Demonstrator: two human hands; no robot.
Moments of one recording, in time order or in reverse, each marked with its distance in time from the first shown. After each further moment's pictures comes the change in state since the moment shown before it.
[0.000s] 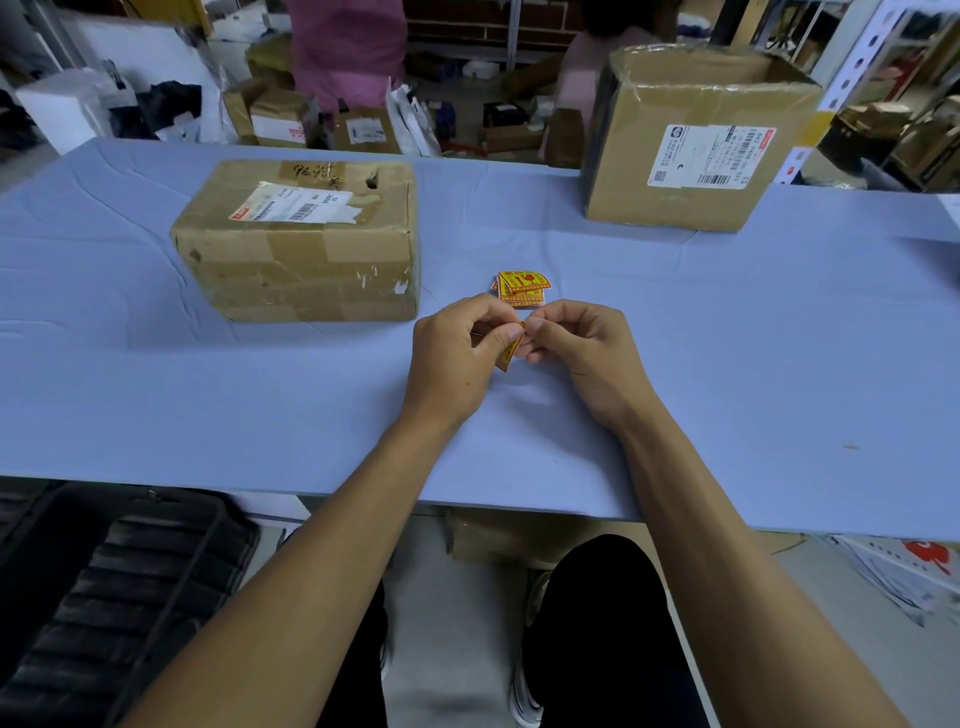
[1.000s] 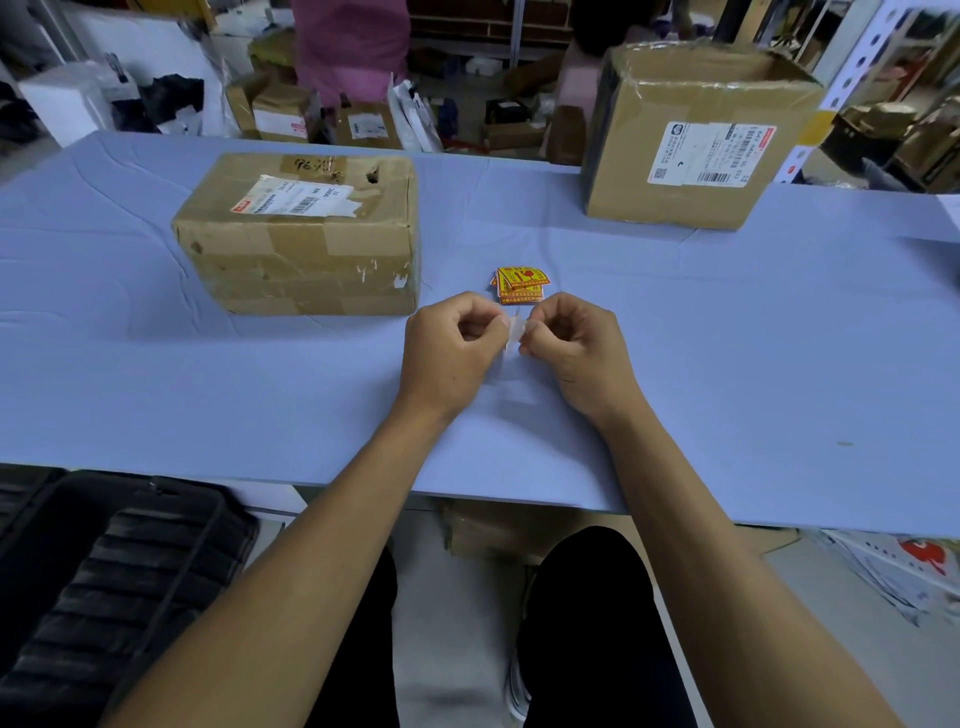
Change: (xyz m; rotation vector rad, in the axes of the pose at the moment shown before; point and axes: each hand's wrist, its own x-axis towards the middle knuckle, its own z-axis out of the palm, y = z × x) left_hand -0.004 0.004 -0.002 -0.065 0.060 -0.134; right_hand -0.003 0.006 0.007 -0.181 0.094 -0.061
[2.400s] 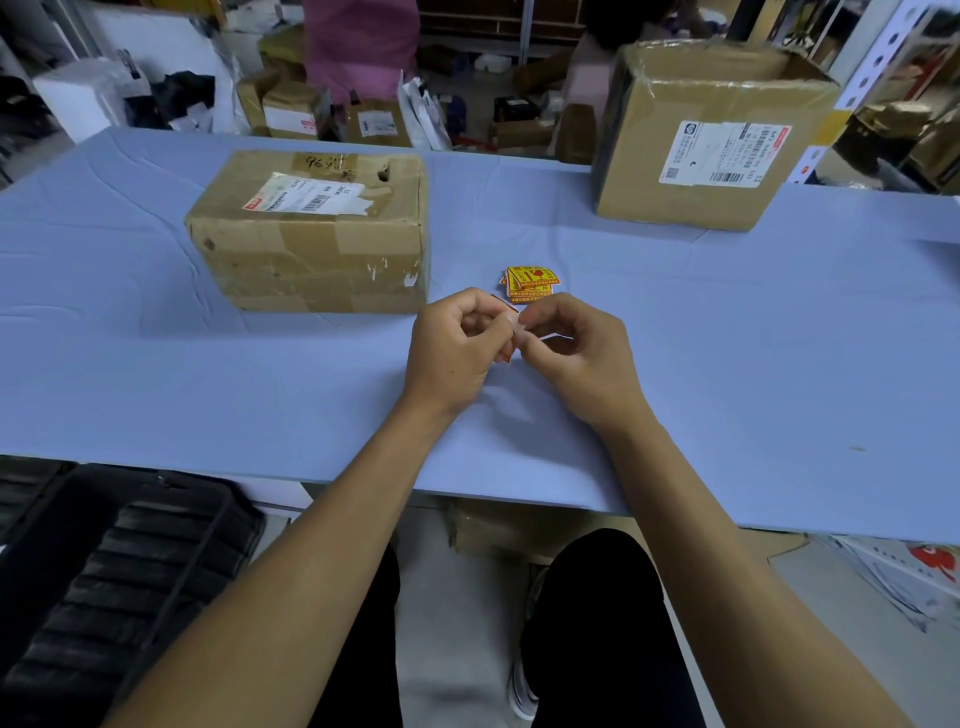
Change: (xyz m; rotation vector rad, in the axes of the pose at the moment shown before) left_hand 0.003 -0.001 -0.004 -0.215 -0.061 -0.048; right_hand -0.007 -0.005 0.005 -0.045 -0.030 -0.170
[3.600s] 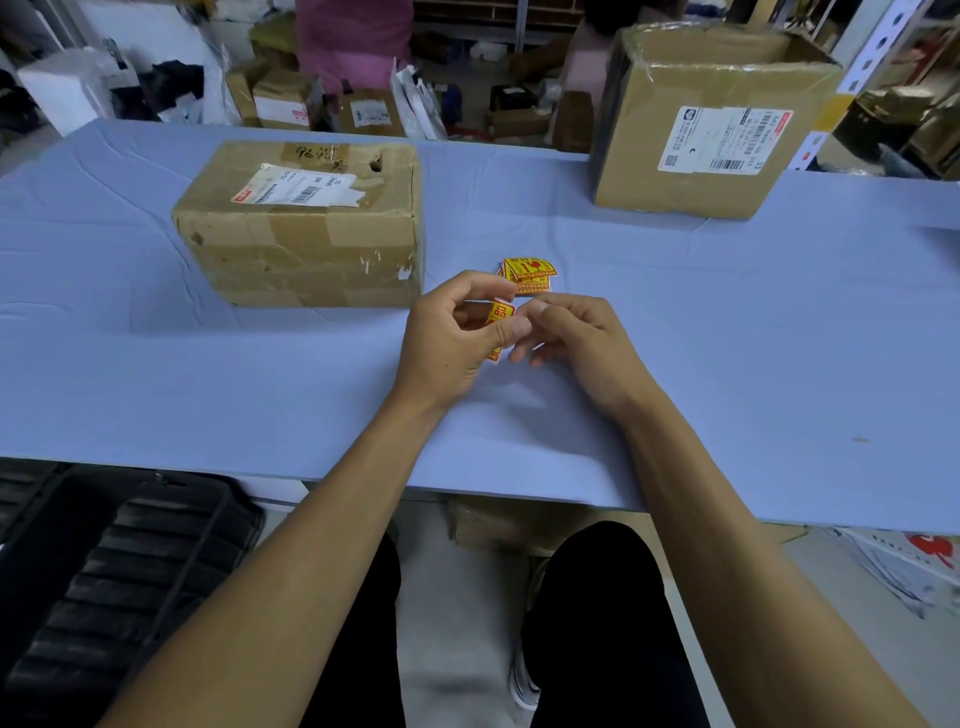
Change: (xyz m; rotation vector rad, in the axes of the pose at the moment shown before) left_hand 0.001 0.000 -0.005 -0.023 -0.062 0.004; right_hand 0.012 0.005 -0.011 0.246 -0.241 0.188
